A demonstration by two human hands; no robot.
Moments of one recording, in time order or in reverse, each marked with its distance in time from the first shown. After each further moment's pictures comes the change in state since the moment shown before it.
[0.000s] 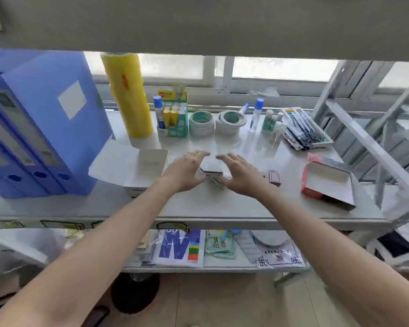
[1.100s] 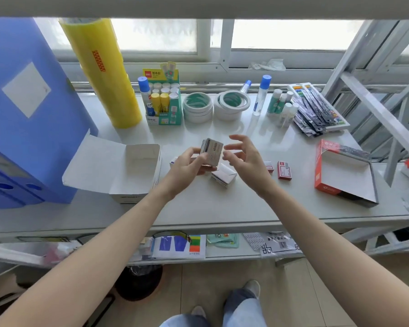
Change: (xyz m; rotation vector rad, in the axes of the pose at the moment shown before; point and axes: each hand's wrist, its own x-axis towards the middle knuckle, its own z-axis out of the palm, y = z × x) left_hand 0.023 -0.016 0.027 -1.065 -0.018 -0.292; right_hand 0.033 0.018 0.021 0.865 0.263 0.255
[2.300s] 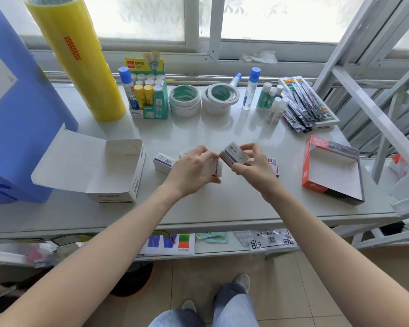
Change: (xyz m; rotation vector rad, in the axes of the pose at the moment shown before) left_hand 0.029 -0.020 0.037 0.863 0.020 0.371; right_hand -0.008 0.026 -0.039 -0.013 0.036 0.236
